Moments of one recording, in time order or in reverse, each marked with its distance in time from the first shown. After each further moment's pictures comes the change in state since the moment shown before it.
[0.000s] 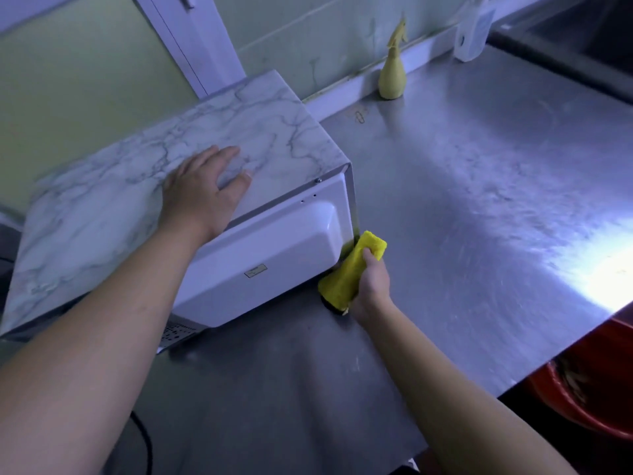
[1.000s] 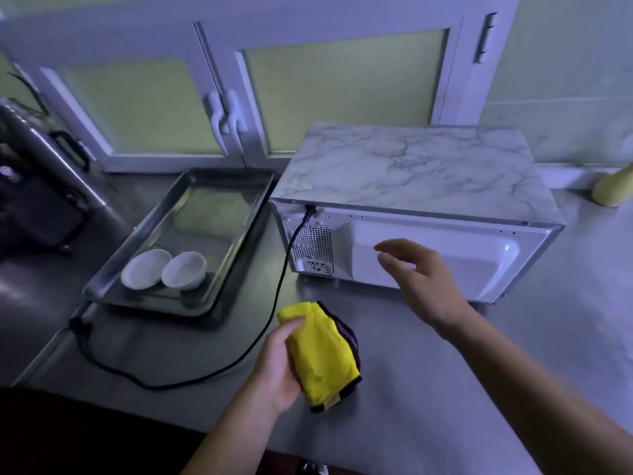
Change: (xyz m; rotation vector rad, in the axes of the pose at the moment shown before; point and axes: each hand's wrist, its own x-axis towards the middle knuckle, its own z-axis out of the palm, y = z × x) left_hand -0.353 -0.026 0.015 -1.842 0.189 -1.234; right_hand -0.194 -0.005 0.082 -1.204 -0.964 -0.625
